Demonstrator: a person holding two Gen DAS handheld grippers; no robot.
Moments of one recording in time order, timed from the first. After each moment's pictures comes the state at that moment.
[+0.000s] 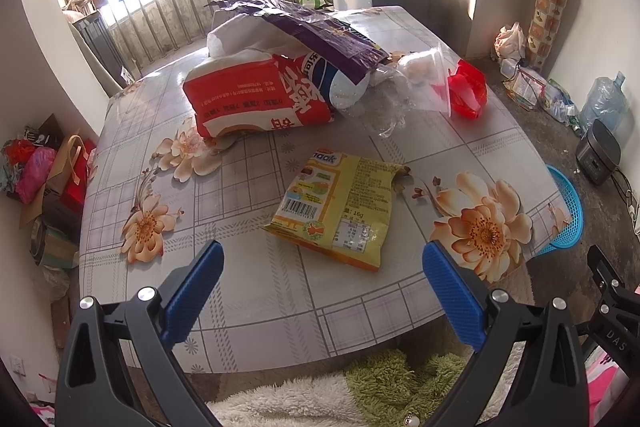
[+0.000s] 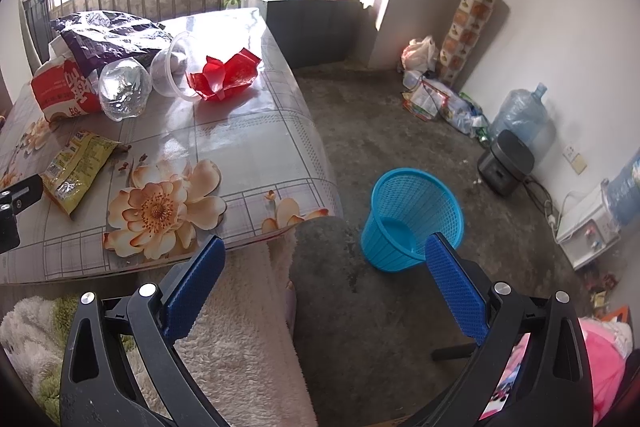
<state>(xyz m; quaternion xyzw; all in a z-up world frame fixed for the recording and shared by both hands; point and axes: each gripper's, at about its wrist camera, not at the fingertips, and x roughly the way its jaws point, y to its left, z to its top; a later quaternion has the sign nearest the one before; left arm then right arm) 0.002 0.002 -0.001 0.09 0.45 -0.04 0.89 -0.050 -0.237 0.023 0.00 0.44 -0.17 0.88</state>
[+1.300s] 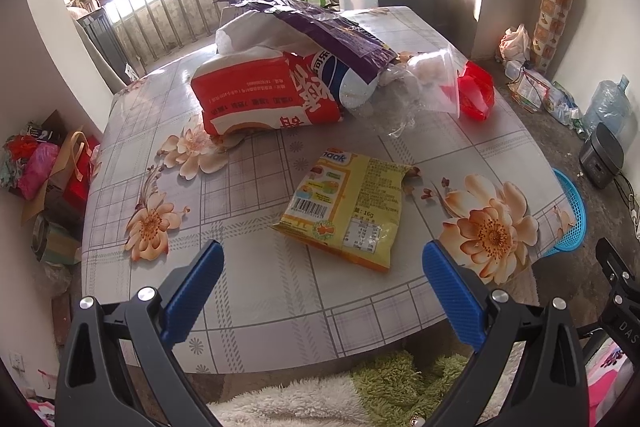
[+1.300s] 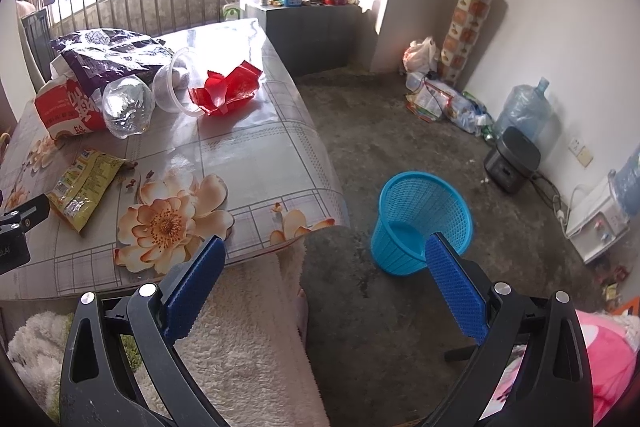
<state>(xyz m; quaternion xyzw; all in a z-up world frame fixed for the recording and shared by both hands) 0.002 0.009 -0.002 0.08 0.45 -0.03 0.89 -0.049 -0.236 0.028 0.02 0.43 -0.17 0.89</state>
